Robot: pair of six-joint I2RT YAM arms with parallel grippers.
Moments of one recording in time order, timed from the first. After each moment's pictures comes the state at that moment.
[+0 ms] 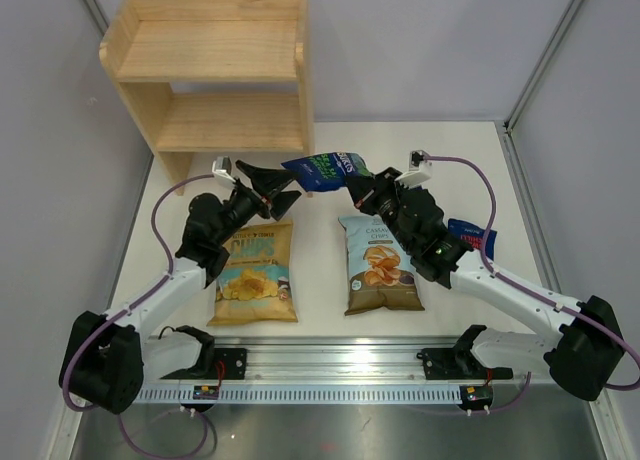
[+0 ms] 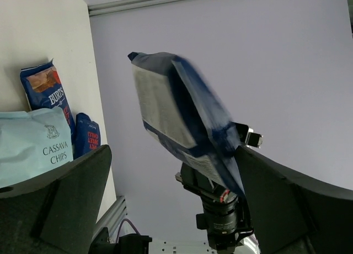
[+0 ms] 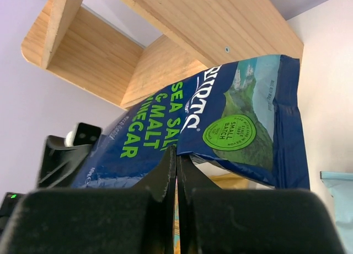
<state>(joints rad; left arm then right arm) -0.37 1.14 0.59 0.65 0.38 -1.48 0.78 1.16 0.83 0.34 0.32 0.87</state>
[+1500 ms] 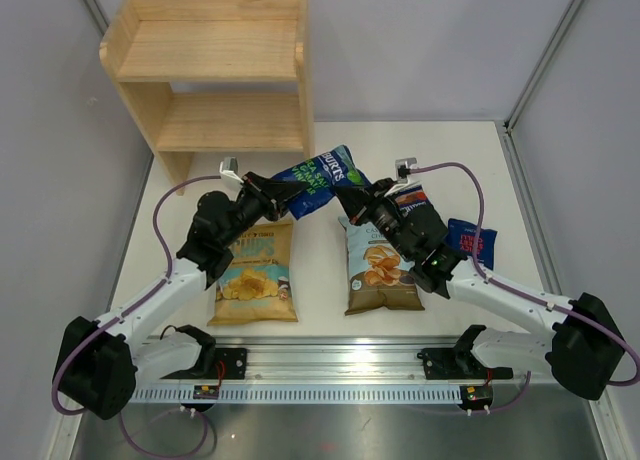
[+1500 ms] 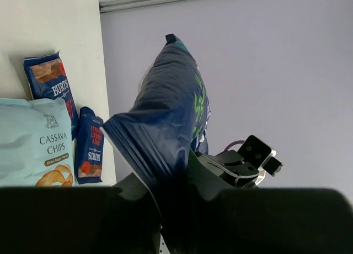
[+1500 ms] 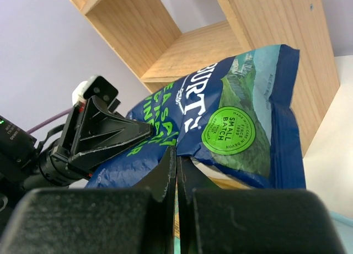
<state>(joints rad) -0.46 1.08 0.64 0.46 0.27 -1.46 0.81 1.16 0.71 0.63 0.14 0.58</state>
